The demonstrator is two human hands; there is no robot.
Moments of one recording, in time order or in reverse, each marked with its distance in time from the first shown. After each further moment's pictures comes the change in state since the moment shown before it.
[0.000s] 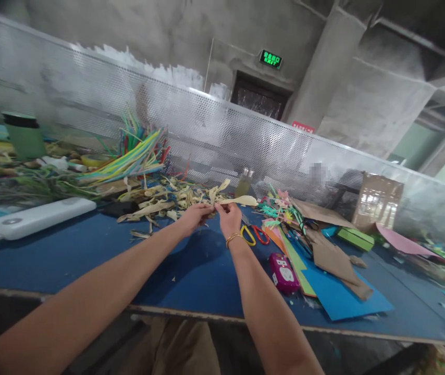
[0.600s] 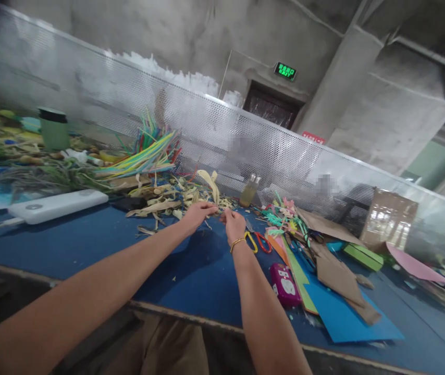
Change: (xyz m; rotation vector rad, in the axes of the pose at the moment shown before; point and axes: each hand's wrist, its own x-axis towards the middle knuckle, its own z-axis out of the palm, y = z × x) left_hand 0.000 0.007 -0.002 0.071 0.199 0.186; right_hand -0.004 0.003 -0.004 -0.115 -0.055 0.262
